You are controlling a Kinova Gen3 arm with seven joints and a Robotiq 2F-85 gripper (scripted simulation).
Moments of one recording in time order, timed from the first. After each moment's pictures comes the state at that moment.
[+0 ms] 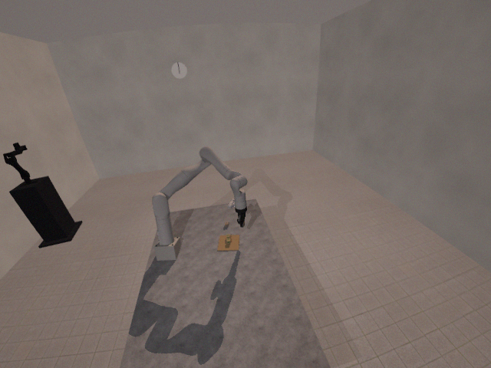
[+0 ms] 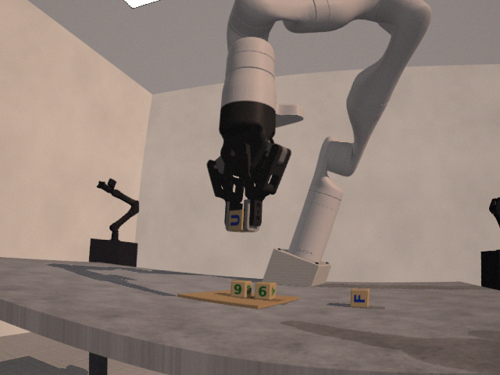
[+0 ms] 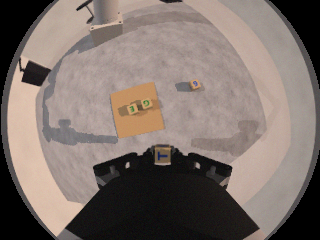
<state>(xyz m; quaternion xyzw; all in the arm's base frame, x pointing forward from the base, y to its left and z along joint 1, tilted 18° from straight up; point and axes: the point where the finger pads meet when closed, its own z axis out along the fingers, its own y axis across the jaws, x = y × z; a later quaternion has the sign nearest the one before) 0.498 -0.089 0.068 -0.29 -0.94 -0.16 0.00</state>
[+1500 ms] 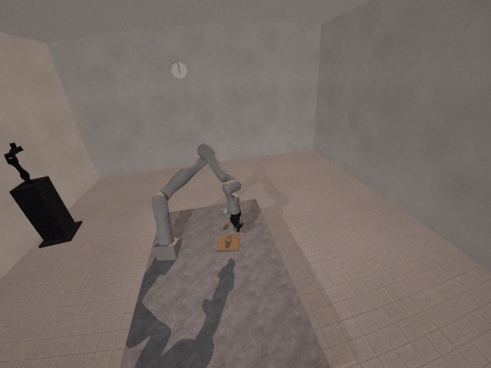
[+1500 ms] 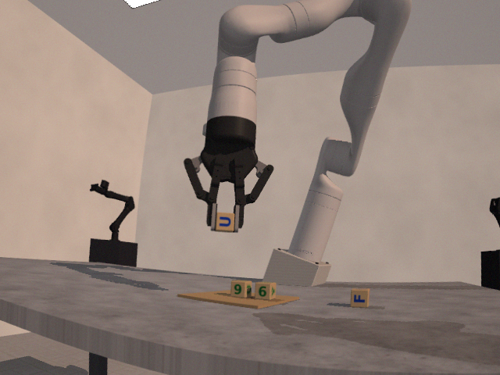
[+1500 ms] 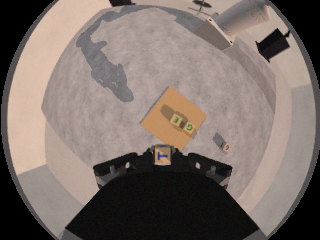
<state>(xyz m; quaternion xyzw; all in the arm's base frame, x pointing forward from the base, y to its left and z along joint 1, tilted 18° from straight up) 0.447 -0.123 0.055 0.14 -0.98 -0.14 -0.07</state>
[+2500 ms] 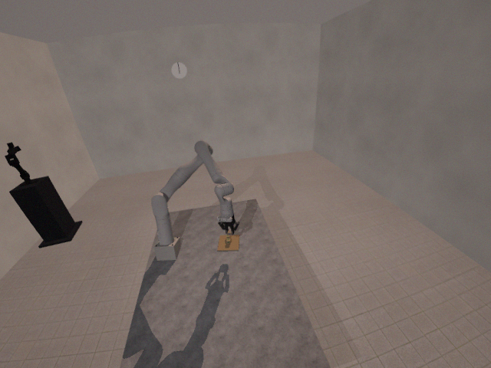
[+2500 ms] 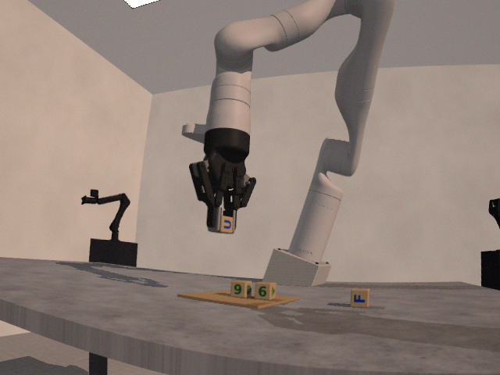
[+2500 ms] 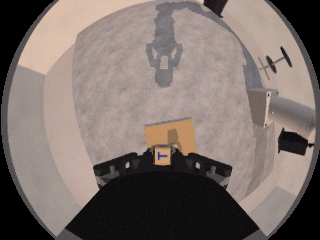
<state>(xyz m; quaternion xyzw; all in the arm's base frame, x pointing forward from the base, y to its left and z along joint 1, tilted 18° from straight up) 0.398 -0.140 0.047 0.49 -0.86 -0.11 -0.11</state>
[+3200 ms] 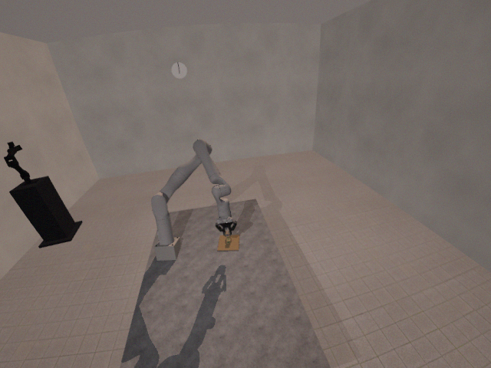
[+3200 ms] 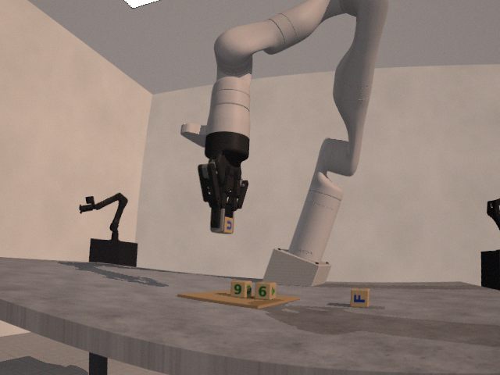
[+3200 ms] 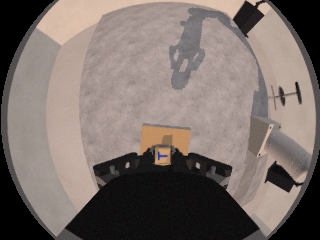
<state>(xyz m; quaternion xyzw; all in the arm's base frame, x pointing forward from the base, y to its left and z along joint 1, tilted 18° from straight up) 0.380 -0.143 0.045 0.60 -0.78 -0.09 -0.13</state>
